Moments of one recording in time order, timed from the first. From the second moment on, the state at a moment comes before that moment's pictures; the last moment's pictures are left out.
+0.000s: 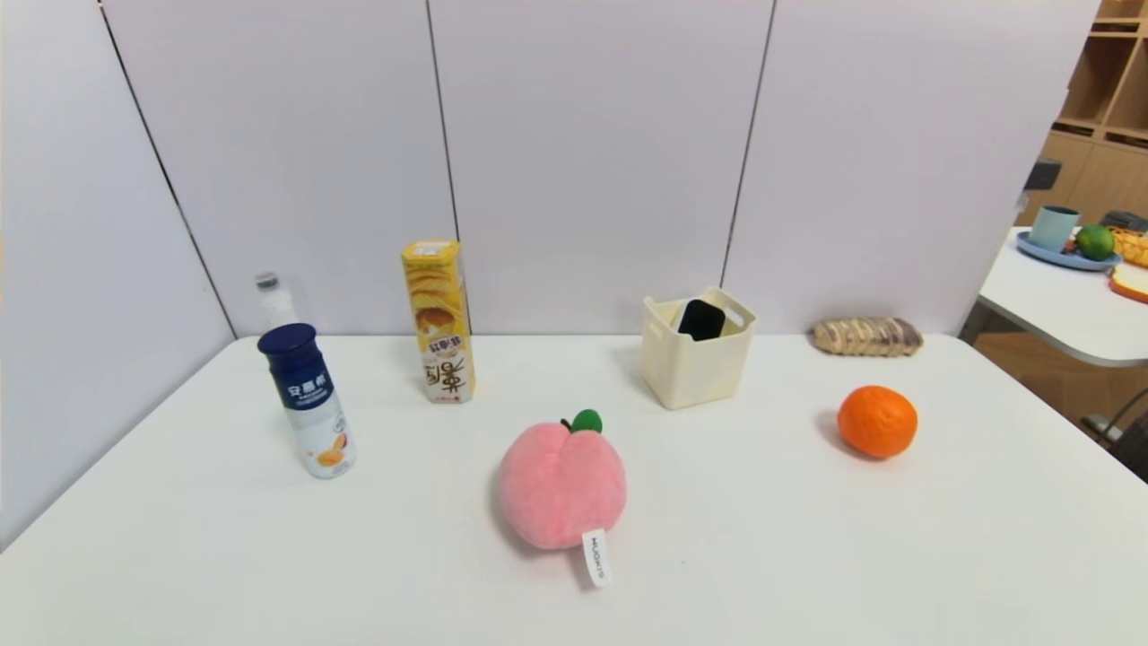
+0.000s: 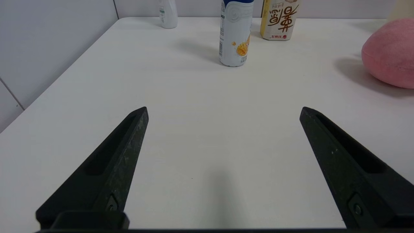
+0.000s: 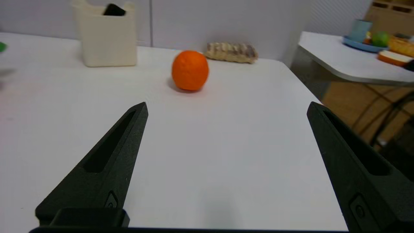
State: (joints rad) left arm -0.01 0.00 0.00 0.00 0.01 -0.03; right arm -0.01 0.02 -0.02 -0.08 -0.02 -0.13
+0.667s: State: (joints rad) left arm -0.01 0.00 0.00 0.00 0.01 -0.03; right arm 0.00 0.00 0.00 0.00 0.02 -0.13
